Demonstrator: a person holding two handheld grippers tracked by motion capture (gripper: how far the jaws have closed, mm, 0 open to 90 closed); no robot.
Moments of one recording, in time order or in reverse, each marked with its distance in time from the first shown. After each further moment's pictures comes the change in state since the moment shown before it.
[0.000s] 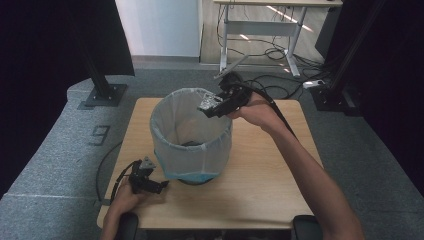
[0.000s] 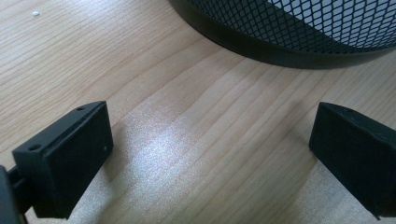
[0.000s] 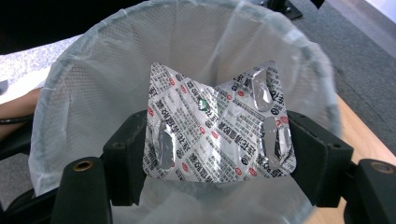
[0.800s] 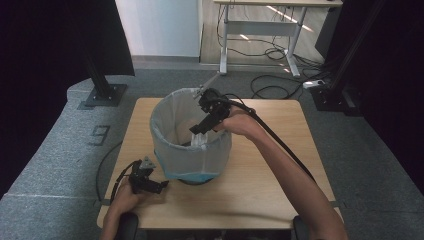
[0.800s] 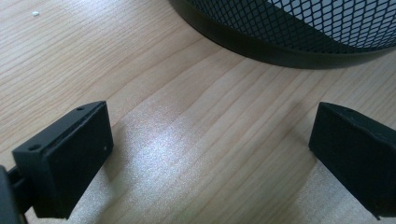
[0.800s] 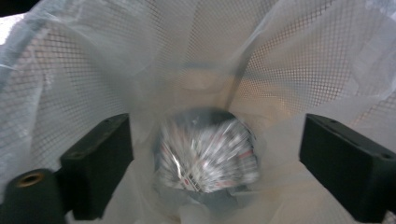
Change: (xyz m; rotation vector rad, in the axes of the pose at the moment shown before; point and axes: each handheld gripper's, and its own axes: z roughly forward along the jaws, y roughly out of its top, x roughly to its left) left arm 0.000 0.000 0.000 0.000 0.000 0.000; right arm 0.017 -0.003 0.059 0.101 0.032 -0.078
